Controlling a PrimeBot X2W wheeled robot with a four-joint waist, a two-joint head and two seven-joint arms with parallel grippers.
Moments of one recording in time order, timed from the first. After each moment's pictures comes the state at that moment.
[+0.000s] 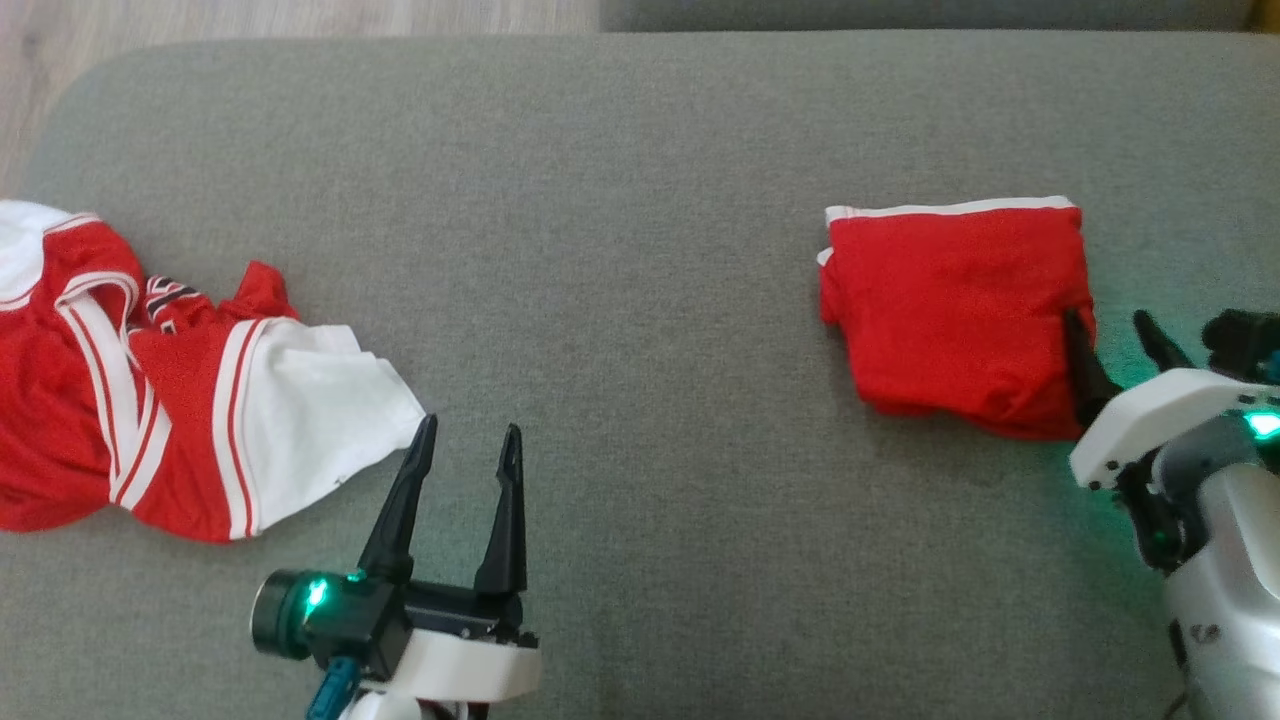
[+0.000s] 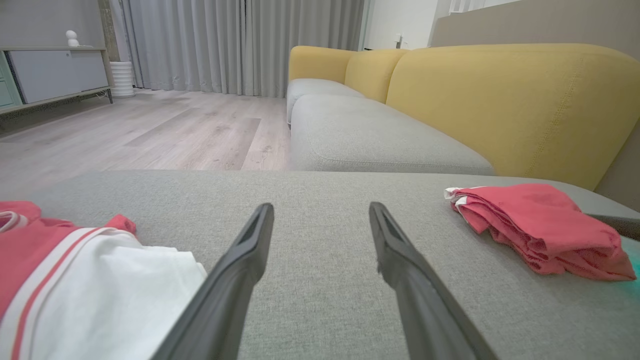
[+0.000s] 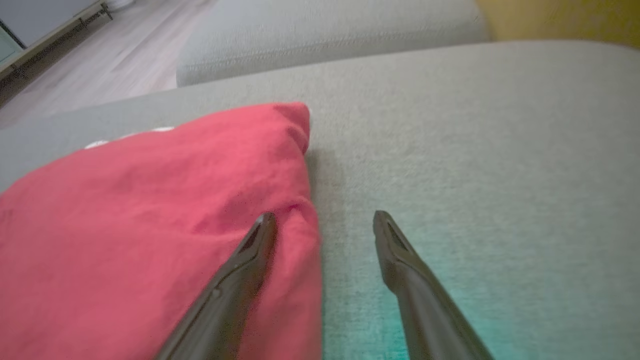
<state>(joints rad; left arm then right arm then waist) 0.00 0.06 -0.32 0.08 -0.17 0.05 -0.26 -0.42 -0.26 0.06 0.68 0.36 0.12 0.03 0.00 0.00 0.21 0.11</state>
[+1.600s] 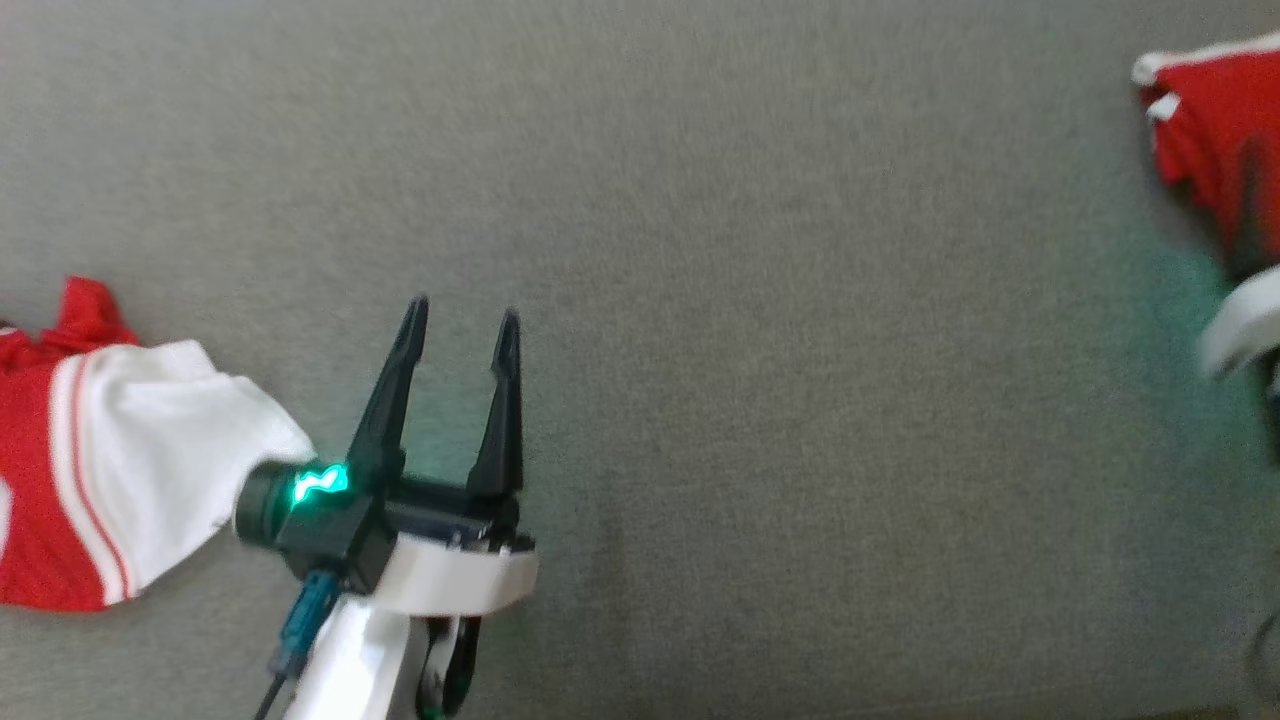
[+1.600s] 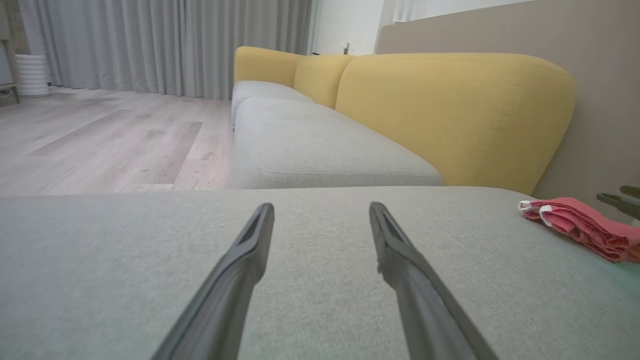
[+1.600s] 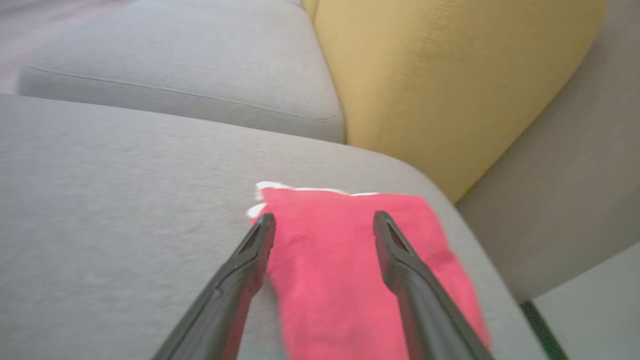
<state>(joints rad) -0.18 0.05 -0.32 0.05 -0.18 0.01 -0.26 -0.54 -0.32 -0.16 0.55 -0.06 0.12 -0.05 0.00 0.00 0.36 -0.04</state>
